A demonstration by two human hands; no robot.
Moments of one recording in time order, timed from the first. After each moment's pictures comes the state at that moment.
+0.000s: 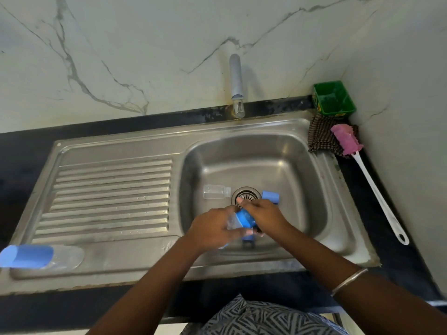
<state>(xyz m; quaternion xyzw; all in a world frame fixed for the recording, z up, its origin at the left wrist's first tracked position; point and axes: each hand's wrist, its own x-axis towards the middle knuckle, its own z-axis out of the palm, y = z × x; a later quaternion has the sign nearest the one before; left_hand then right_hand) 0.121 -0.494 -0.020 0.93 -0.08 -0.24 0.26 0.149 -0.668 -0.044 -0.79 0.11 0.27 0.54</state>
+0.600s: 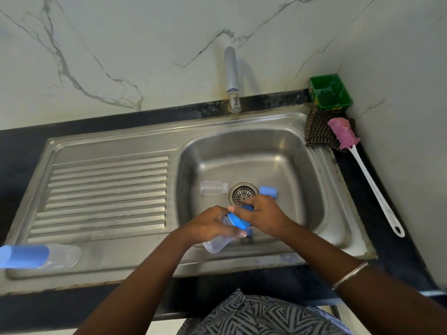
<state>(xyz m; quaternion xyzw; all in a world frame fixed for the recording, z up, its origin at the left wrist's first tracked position) 0.129 -0.487 -0.012 0.76 -0.05 -0.41 0.50 0.142 -0.674 -0.033 -0.84 -0.07 0.20 0.49</state>
